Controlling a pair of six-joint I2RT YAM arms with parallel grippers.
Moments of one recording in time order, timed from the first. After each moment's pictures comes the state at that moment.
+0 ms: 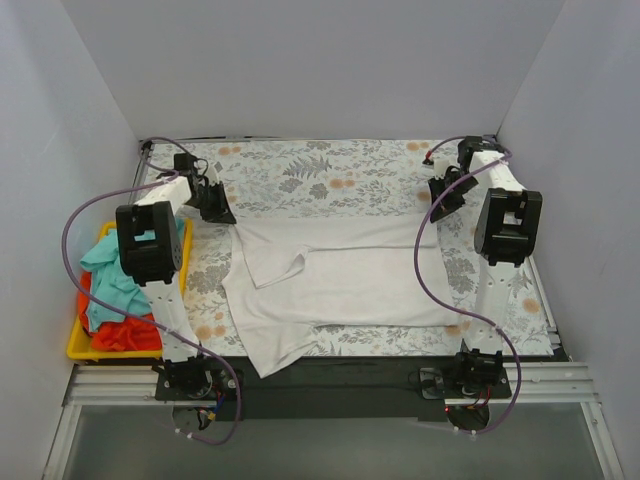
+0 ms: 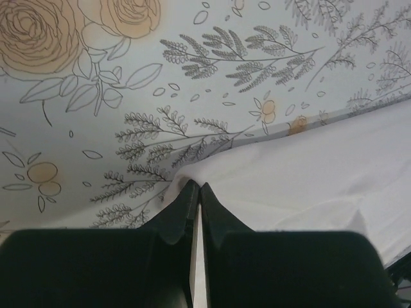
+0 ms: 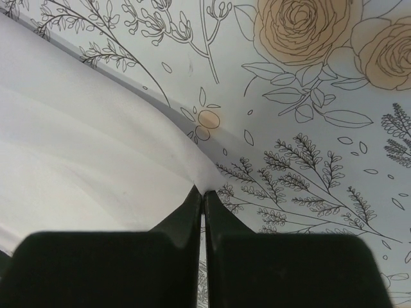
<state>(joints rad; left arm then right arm) 0.09 2.09 1.53 -0.63 0.48 -0.08 -0.06 2.31 1.95 -1.11 -0.45 -0.49</state>
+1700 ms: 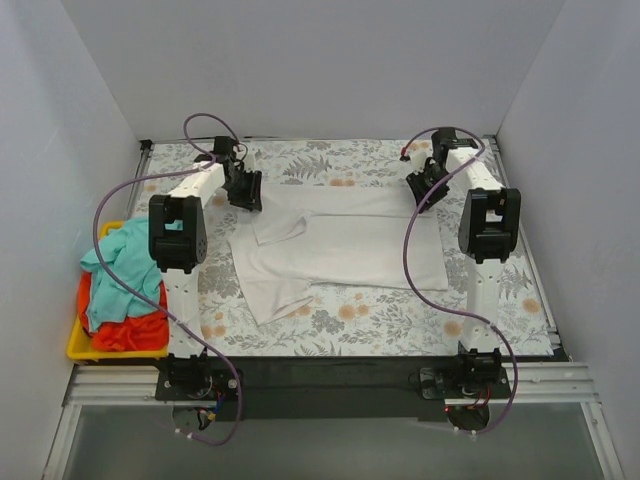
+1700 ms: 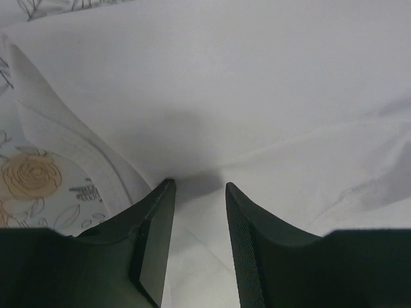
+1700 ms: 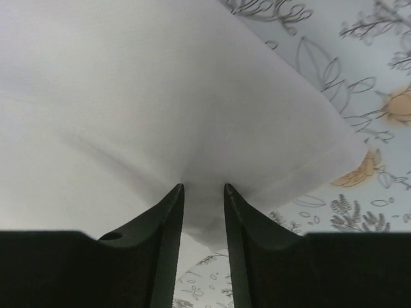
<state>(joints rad) -0.09 2.26 1.79 -0.69 0.31 0.07 0.06 2.37 2.04 -1.03 -0.27 -0.55</state>
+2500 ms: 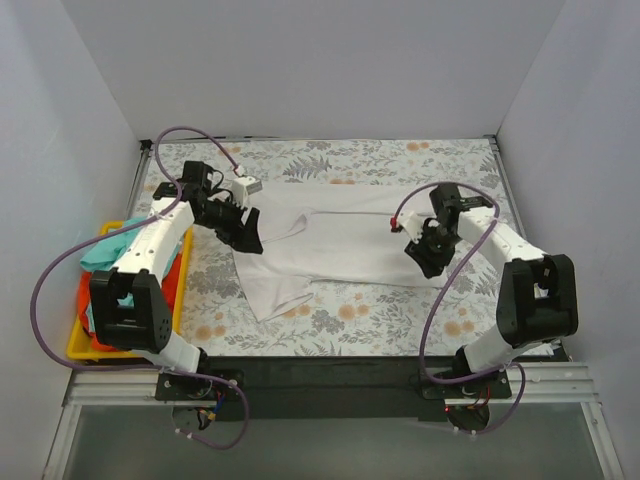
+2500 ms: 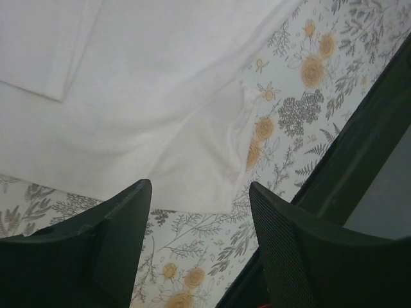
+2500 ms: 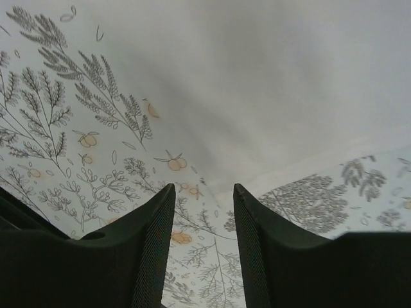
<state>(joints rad) -0.10 1.53 1.29 -0.95 0.72 0.47 0.19 1.54 1.12 -0.97 -0.27 -0.82</state>
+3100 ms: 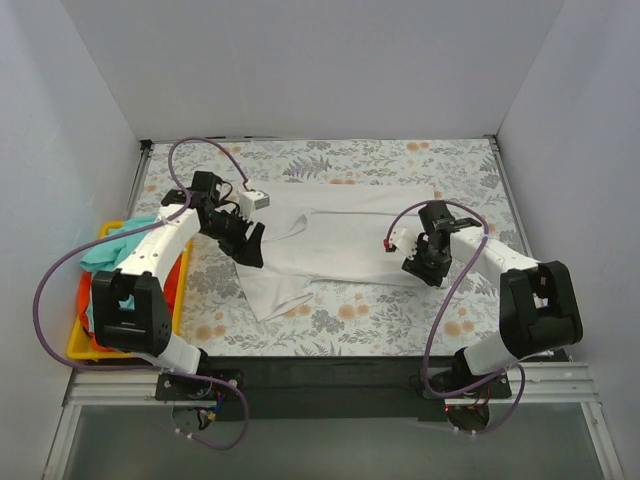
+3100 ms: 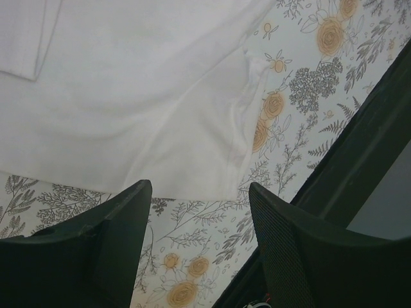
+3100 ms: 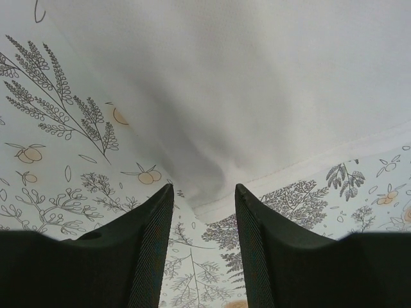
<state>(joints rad) -0.14 1.52 1.20 -0.97 0.65 0.52 0.28 1.50 0.88 -0.74 -0.08 -0.87</state>
